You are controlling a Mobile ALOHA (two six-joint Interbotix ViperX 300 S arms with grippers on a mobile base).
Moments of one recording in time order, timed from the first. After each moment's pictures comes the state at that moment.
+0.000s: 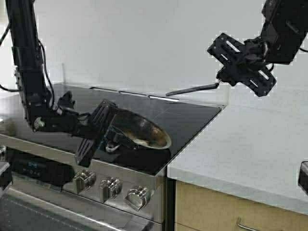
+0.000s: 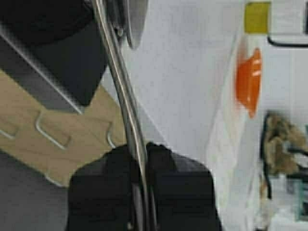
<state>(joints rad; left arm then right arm) -0.35 0.70 0.78 0.69 -1.09 -1.43 0.47 0.16 0.98 0.29 -0.80 0.64</state>
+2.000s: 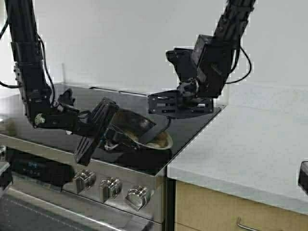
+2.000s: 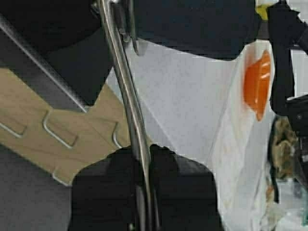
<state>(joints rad) -0.36 0.68 0.79 0.67 -1.06 -1.43 0.68 0.59 0.57 0.34 -0.58 0.00</state>
